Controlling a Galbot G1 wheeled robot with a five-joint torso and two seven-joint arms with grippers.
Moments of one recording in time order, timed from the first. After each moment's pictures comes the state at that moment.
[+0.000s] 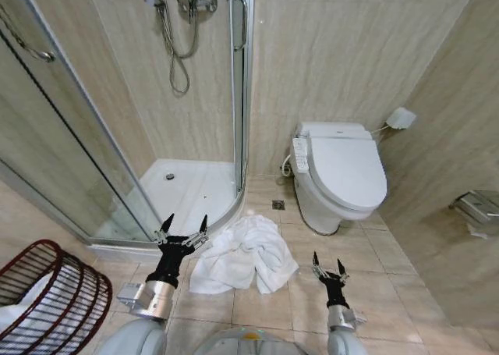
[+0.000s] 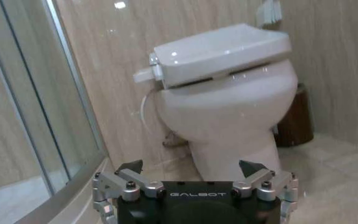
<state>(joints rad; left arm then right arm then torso) 1.86 -1.61 -0.59 -2.50 -0.11 0.09 0.14 -1.60 1.44 0.58 1.59 0.48 0.45 -0.06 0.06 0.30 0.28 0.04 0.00</state>
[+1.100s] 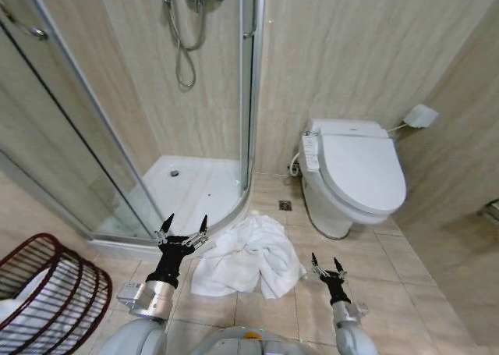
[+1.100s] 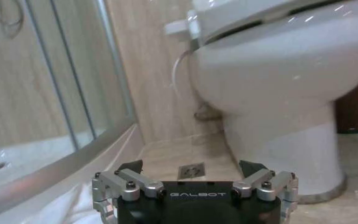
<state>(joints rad) 1.86 -1.61 -0.59 -2.50 -0.11 0.09 0.14 -1.47 1.31 0.56 1.41 0.50 0.41 -0.16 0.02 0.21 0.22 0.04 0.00</state>
